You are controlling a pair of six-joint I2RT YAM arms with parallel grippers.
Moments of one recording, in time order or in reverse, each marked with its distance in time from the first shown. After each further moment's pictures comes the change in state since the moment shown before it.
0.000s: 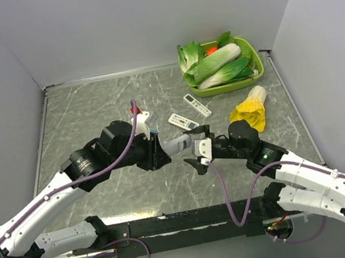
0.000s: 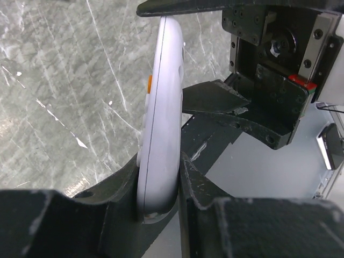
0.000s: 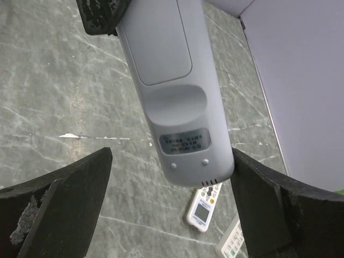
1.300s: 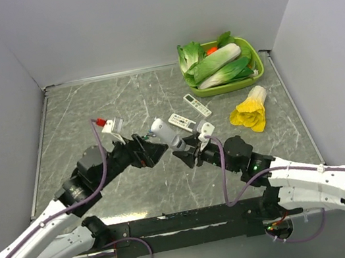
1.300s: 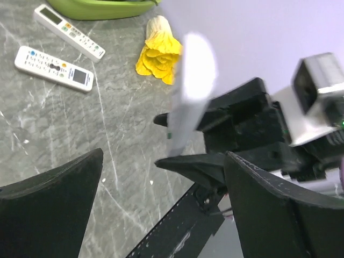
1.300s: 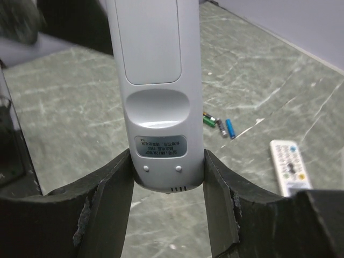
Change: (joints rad) left arm 0.090 -0.299 -0.403 0.537 -0.138 -0.166; right arm 0.198 0.057 -0.129 0.378 0.480 0.698
